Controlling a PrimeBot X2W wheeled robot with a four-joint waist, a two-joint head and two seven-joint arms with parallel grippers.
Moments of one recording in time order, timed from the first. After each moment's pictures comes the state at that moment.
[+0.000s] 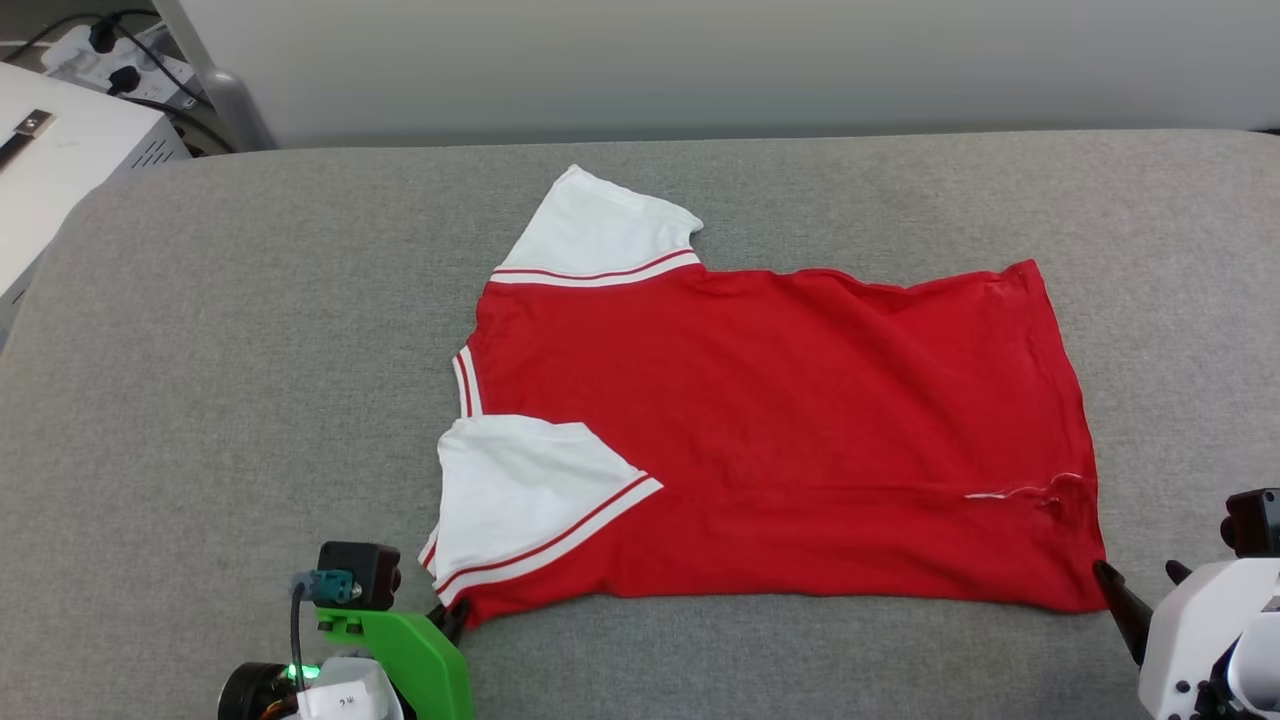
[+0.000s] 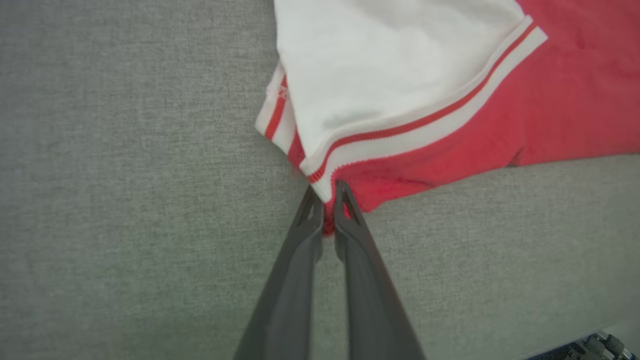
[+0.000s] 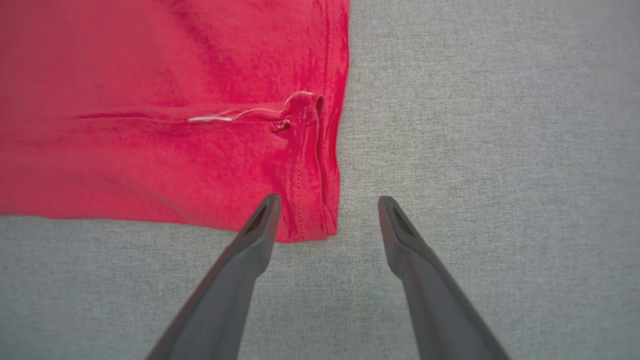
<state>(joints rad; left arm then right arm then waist) -0.06 0.42 -0.48 0.12 -0.67 0.13 0.28 0.07 -0.23 -0.15 -0.10 0.32 0.14 0.62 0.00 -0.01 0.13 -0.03</state>
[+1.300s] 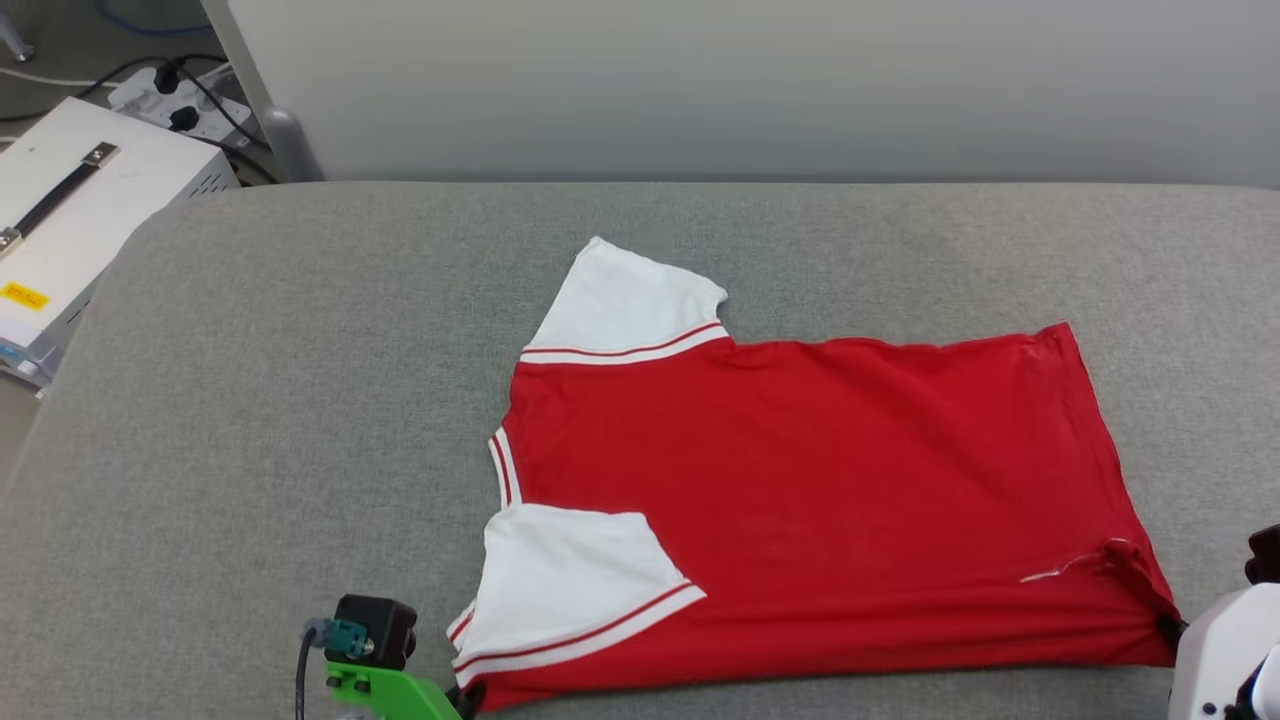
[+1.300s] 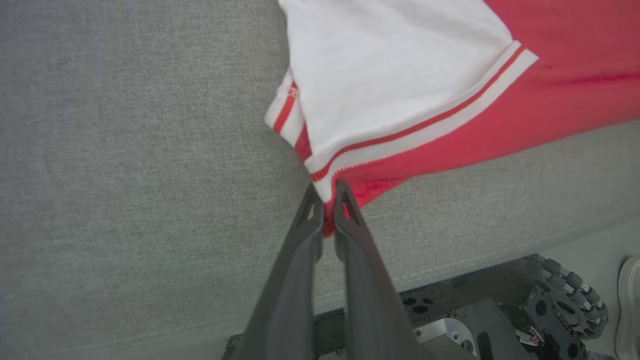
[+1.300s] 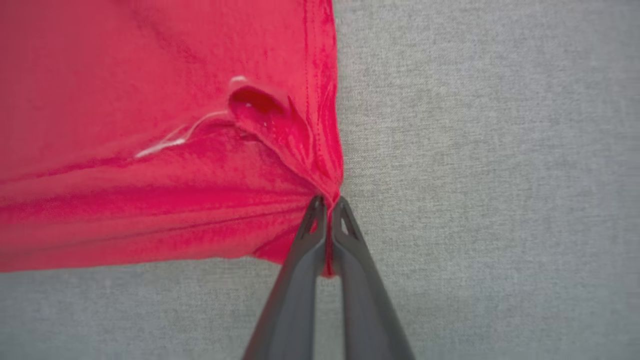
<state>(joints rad) 0.05 0.51 -0.52 -0.06 -0.72 0.17 0.42 0.03 -0.26 -0.19 0.14 0.32 0.14 0.60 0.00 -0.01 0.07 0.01</state>
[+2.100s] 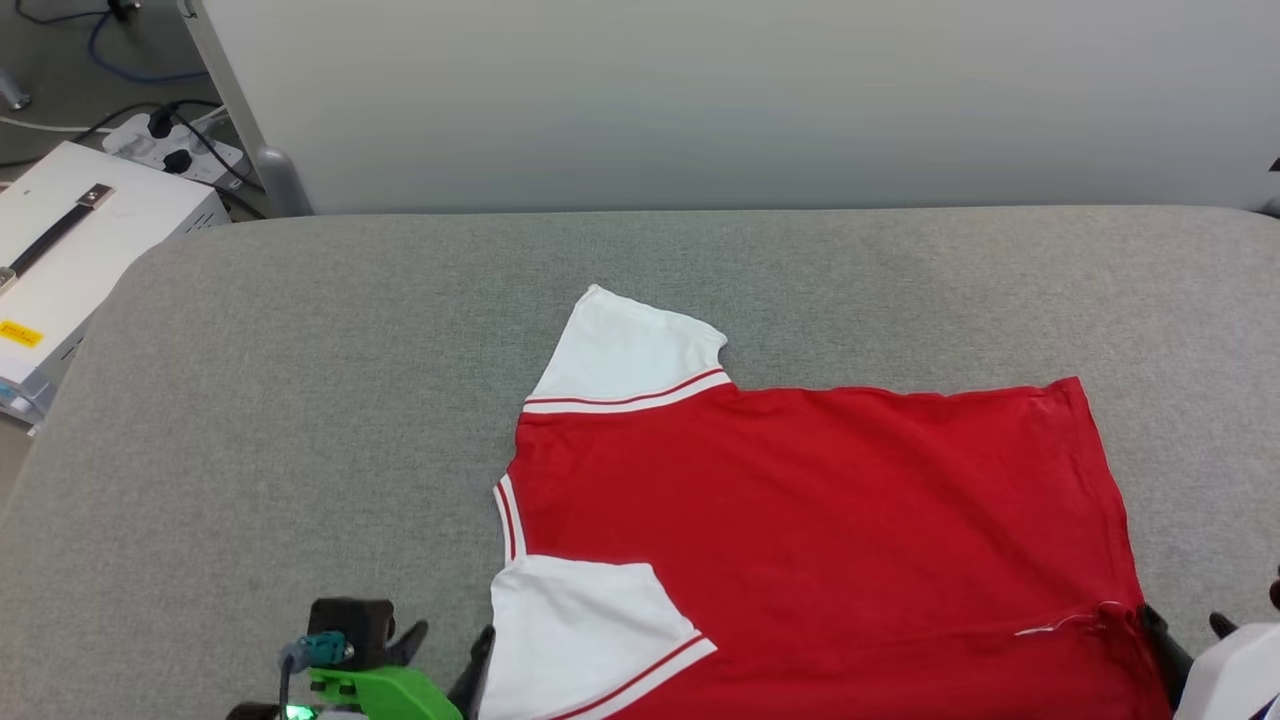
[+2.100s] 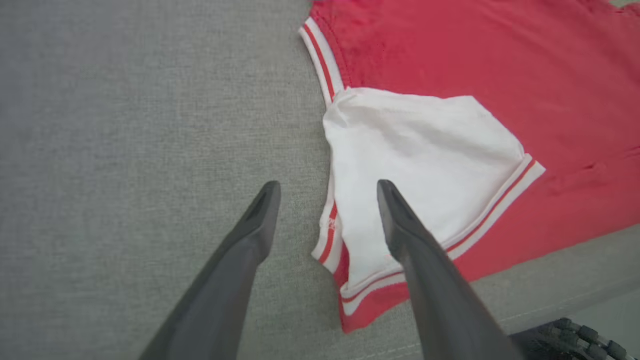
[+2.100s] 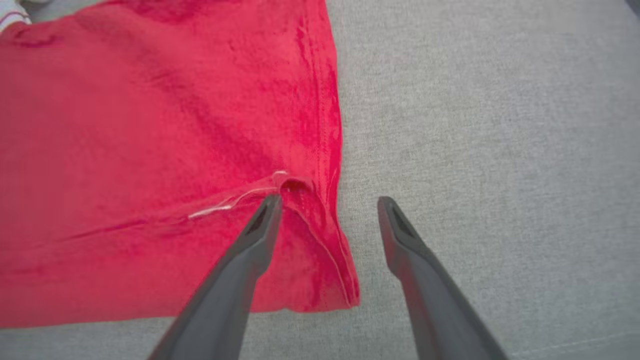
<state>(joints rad) 0.04 0.45 -0.51 0.06 -0.67 0.13 0.16 0.14 -0.22 -0.21 0.04 0.32 0.14 0.47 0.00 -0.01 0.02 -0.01</state>
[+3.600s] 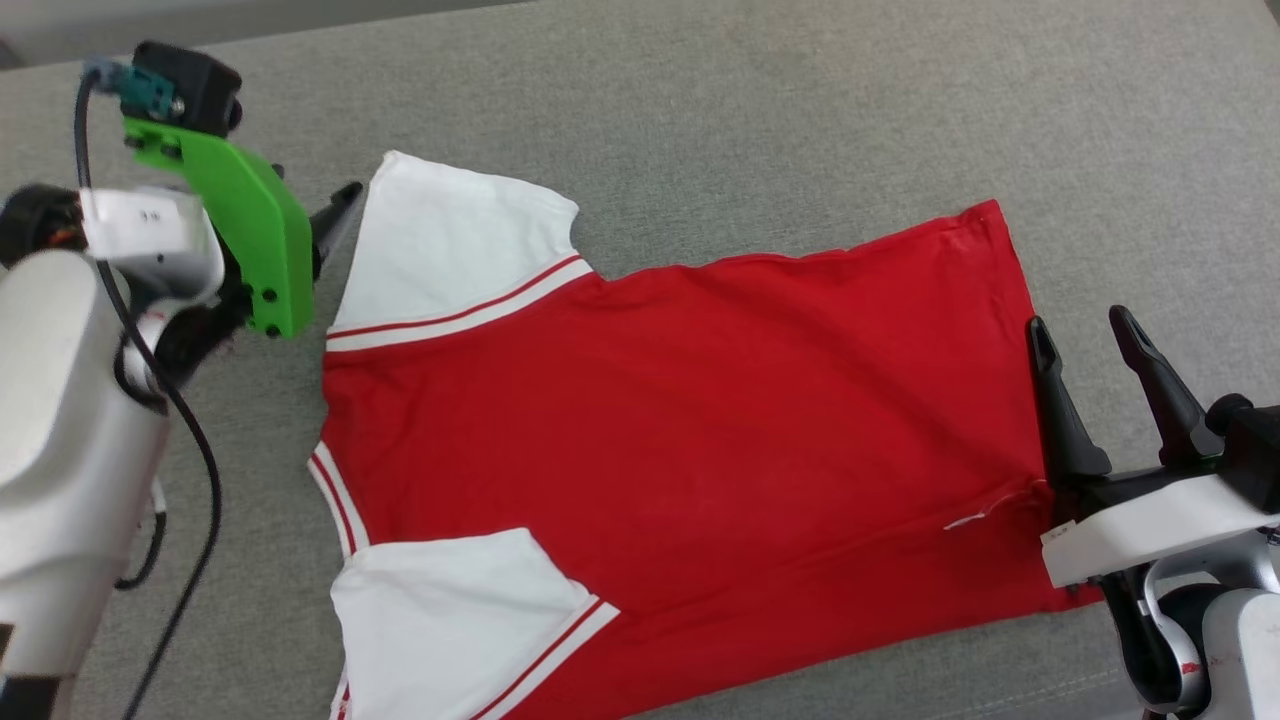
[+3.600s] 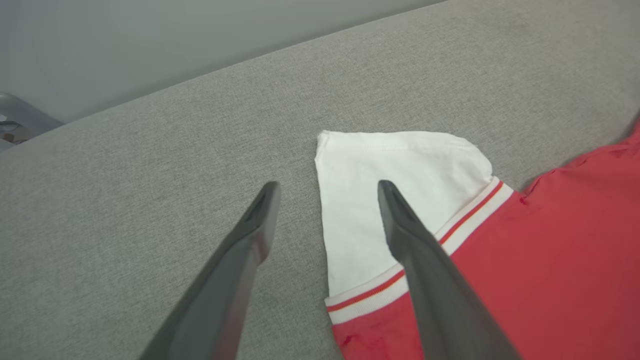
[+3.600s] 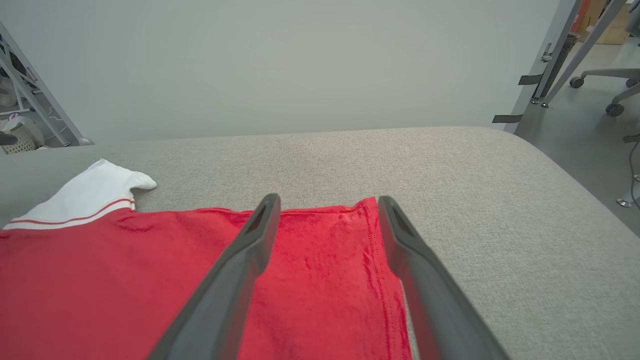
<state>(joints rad) -0.76 0.54 -0.39 0.29 -0.66 -0.11 0.59 -0.09 -0.13 0.00 -0.17 0.25 0.14 -0.01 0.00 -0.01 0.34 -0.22</state>
